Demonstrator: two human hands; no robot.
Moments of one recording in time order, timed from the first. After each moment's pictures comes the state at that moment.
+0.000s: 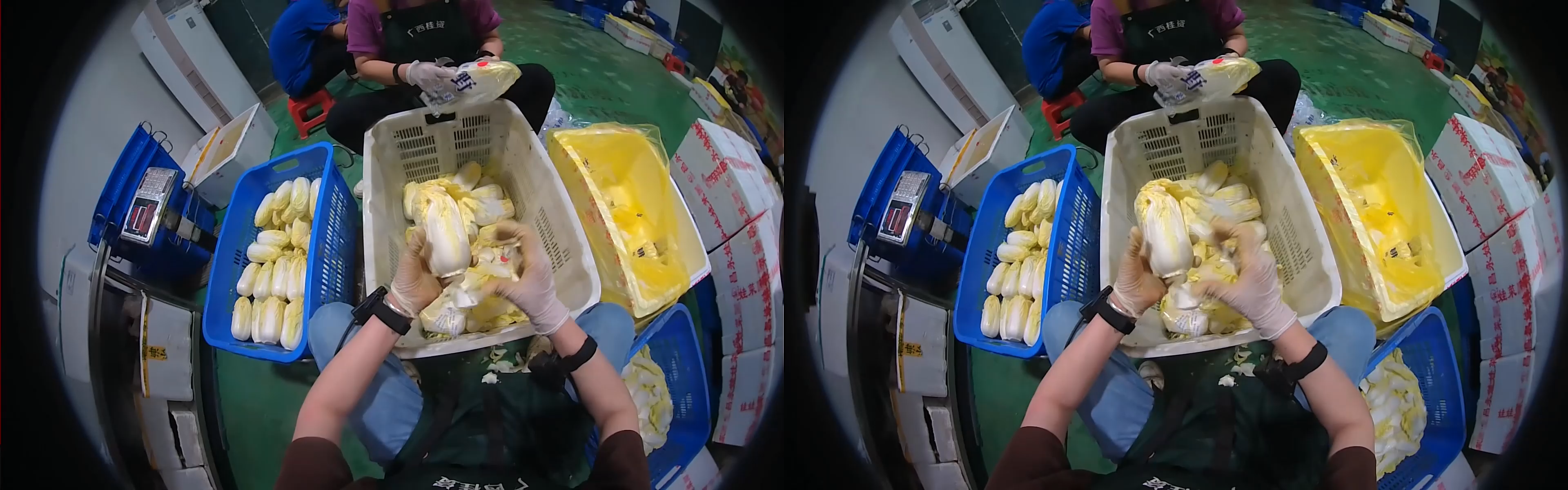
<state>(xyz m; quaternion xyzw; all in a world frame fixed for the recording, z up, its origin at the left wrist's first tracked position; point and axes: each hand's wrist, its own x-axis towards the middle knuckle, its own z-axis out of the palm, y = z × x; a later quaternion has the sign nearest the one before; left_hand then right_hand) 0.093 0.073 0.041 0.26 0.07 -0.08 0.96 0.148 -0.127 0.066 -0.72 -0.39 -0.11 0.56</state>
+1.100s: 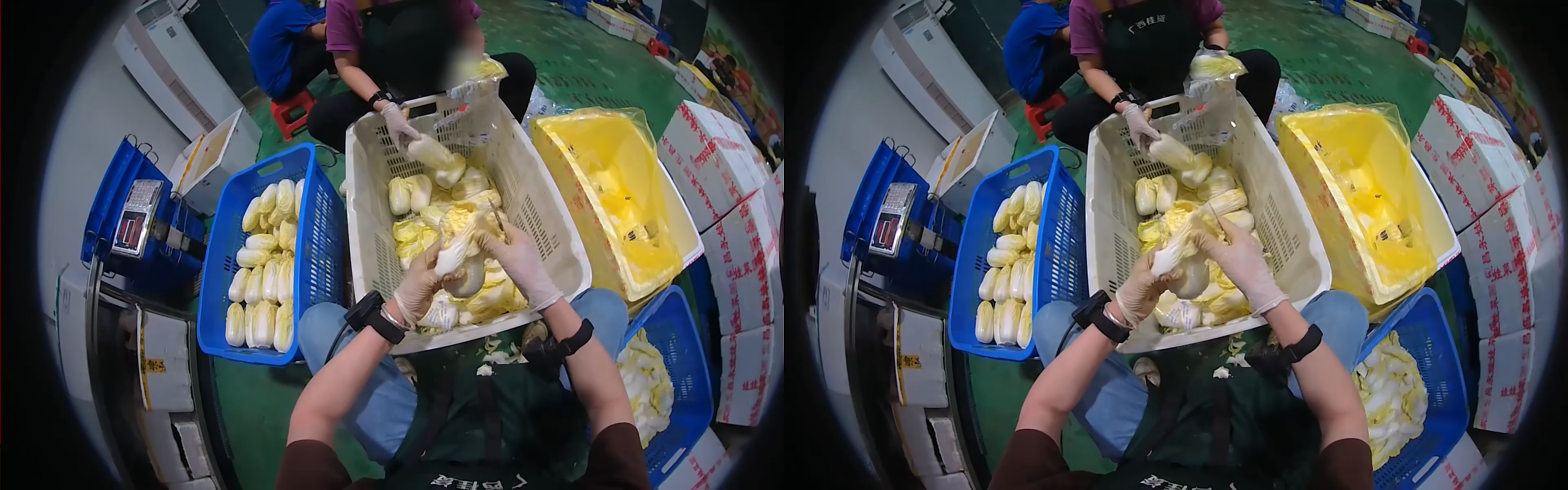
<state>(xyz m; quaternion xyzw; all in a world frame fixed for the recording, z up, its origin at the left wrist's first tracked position) 0.079 0.052 0.027 0.58 0.07 -0.06 0.81 0.164 -0.132 0.057 -0.79 -0.19 0.13 0.57</state>
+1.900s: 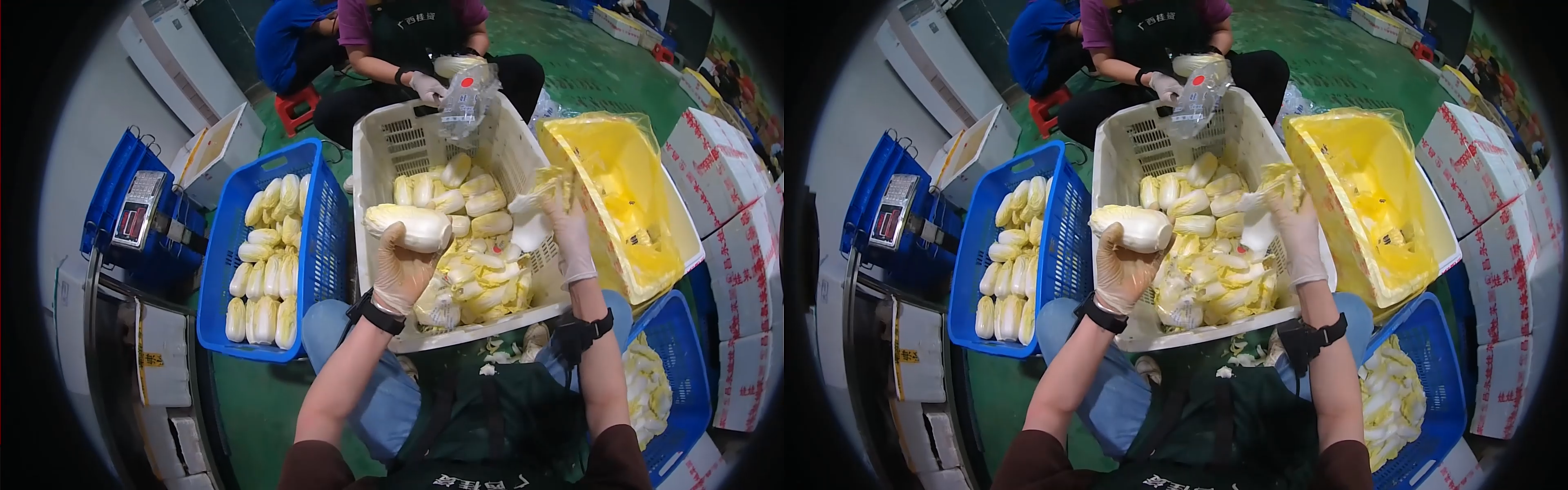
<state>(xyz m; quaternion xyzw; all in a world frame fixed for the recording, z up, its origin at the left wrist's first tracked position) 0.086 0.072 0.055 0.16 0.05 0.05 0.98 0.215 -0.165 0.046 -0.59 0.03 0.03 0.81</state>
